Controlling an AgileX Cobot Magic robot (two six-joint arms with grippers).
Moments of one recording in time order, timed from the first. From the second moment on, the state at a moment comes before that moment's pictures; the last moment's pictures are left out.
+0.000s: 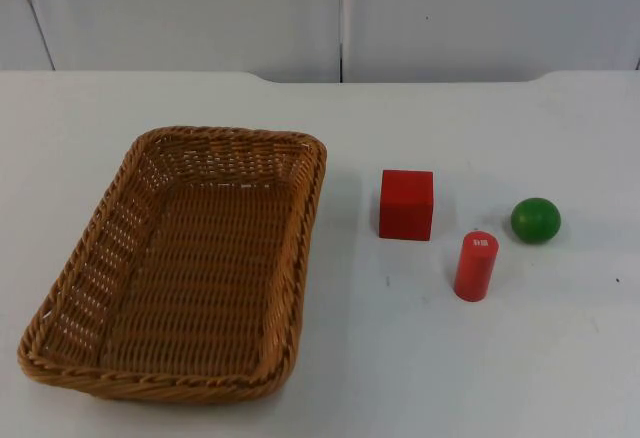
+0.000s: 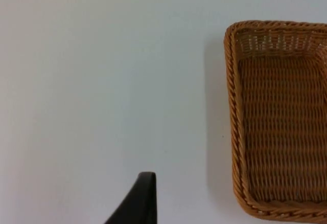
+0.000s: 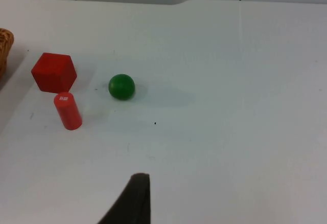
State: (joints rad) right arm 0.14 0.00 -0.53 -0.05 1.08 0.02; left arm 0.02 0.59 -0.71 -0.08 0.93 0.04
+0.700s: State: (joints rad) right arm 0.14 0.26 -0.67 -0.07 0.91 -0.01; left arm 0.02 0.73 -0.71 -0.24 0.88 0.16
